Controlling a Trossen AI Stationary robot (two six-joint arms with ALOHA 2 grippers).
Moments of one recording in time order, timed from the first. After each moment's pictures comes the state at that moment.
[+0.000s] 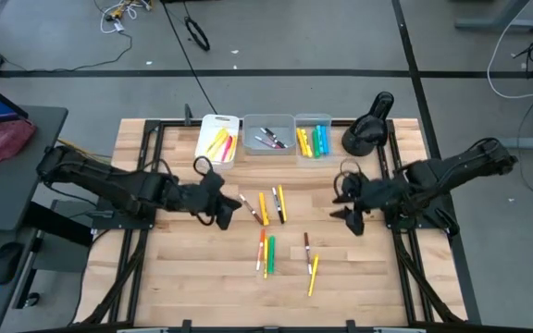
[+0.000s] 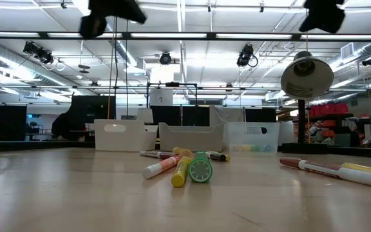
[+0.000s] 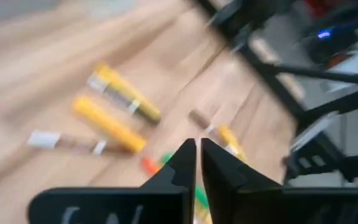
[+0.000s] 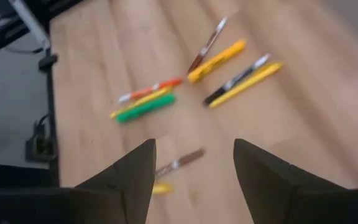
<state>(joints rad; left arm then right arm) -0.27 1.20 0.98 -0.41 -0.37 -0.98 0.35 1.00 1.01 -0.82 0.21 0.69</state>
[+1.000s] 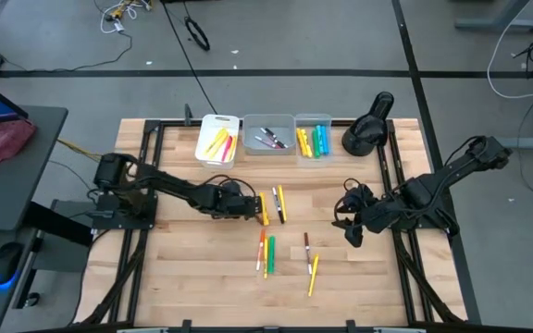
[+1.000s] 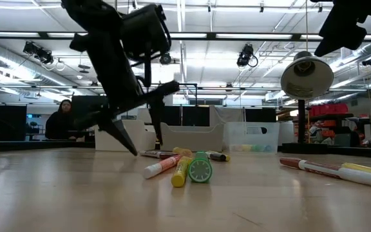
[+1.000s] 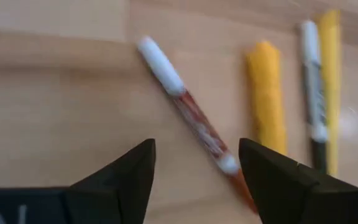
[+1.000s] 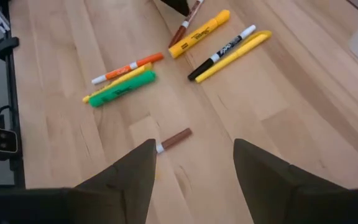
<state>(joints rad) -0.10 1.77 0.94 -0.30 -0.30 -1.66 0.50 1.01 0.85 -0.77 0.39 0.86</state>
